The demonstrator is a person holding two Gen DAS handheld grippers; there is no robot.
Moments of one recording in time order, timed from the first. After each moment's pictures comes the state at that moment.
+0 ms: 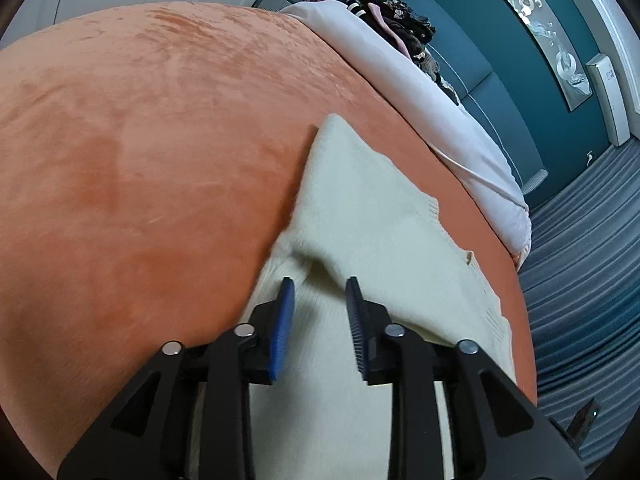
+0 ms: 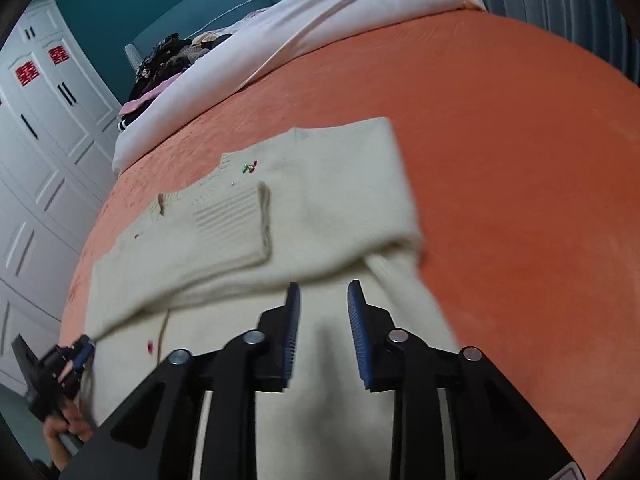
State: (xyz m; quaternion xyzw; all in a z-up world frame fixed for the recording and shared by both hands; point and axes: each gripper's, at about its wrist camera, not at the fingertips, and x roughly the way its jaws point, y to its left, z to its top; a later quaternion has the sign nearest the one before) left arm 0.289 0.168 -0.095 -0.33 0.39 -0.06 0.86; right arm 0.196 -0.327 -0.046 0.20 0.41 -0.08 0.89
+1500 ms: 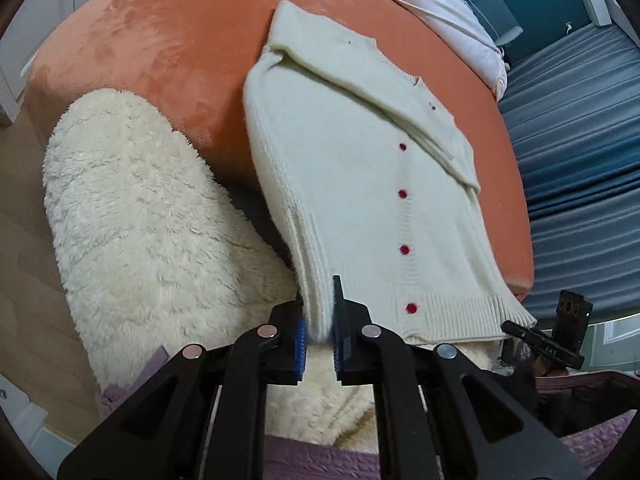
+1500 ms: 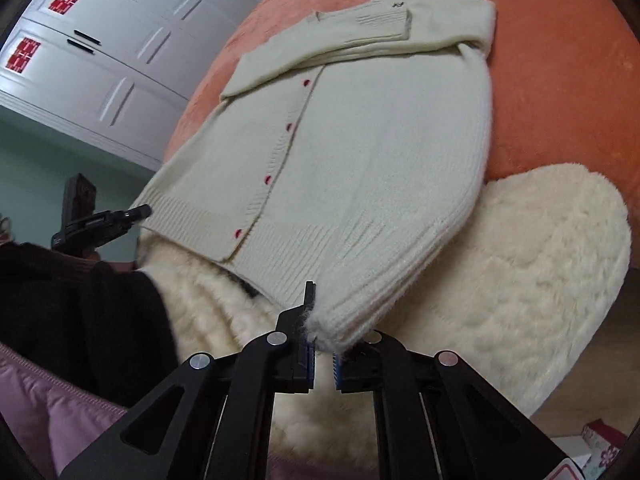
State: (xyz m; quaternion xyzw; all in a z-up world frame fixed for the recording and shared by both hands) left arm -0.093 0.186 0.009 -0.23 0.58 -0.16 0.77; right arm -0.168 -0.255 0.014 0.18 0.59 0.21 0.76
